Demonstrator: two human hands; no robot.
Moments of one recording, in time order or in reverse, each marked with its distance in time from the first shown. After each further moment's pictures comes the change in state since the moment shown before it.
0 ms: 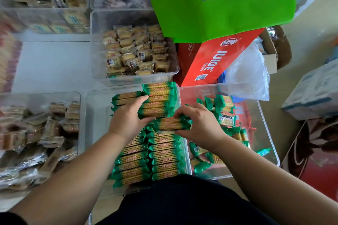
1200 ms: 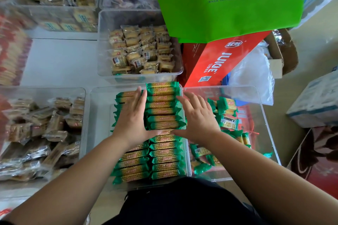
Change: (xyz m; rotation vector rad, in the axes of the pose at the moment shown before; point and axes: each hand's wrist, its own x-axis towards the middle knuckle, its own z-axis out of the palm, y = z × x) left_hand -0.019 0.011 -0.001 0.065 -0.171 -0.026; right_hand 0.017 0.013 0.020 -0.385 -0.085 0.072
